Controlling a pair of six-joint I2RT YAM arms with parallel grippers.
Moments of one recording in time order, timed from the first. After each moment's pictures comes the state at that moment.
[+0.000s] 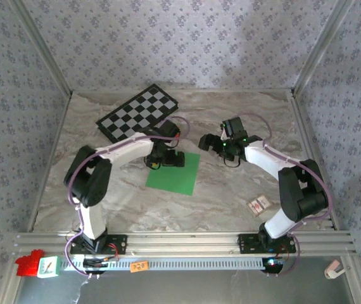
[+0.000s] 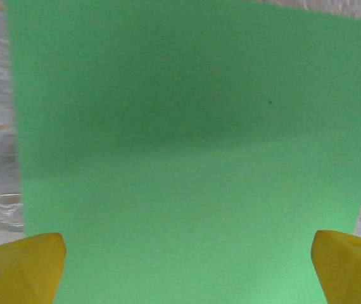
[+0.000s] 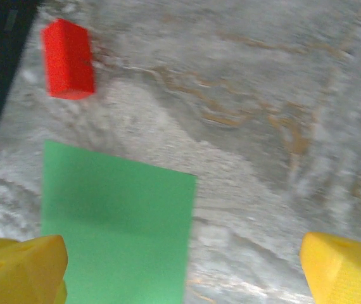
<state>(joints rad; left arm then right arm) -0.70 1.87 1.36 -0.81 0.03 -0.58 0.37 1.59 0.96 -0.31 -0.25 0.64</state>
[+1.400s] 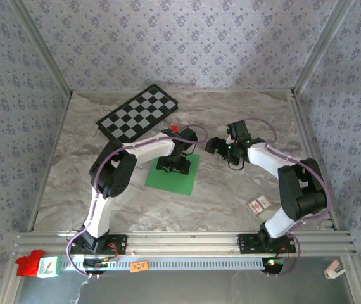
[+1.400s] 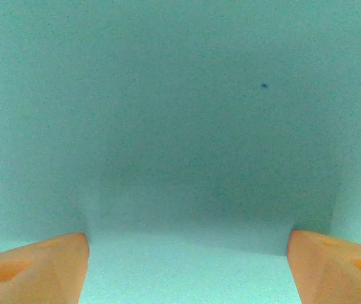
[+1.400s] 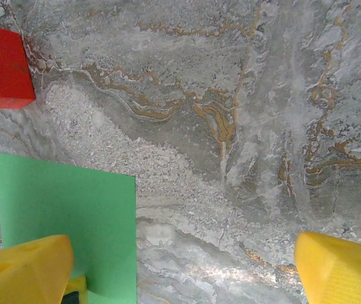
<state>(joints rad) -0.80 2.09 1.54 -0.96 -0.09 -0.58 0.32 1.59 0.93 -0.31 -0.24 0.67</state>
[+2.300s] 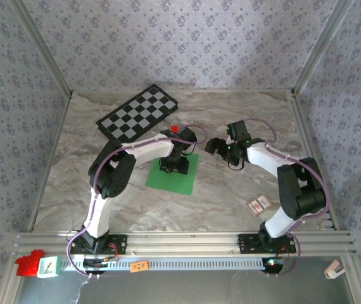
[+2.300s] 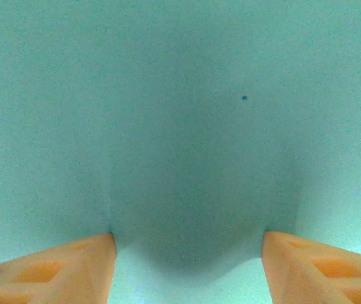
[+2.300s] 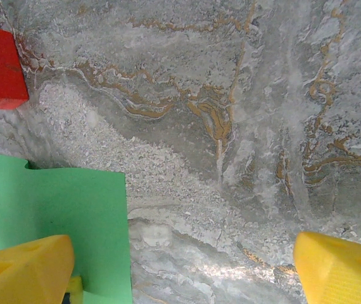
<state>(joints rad) -0.79 2.07 1.51 -0.91 -0.05 -0.58 0.32 1.60 0.93 -0.31 -0.24 0.68</state>
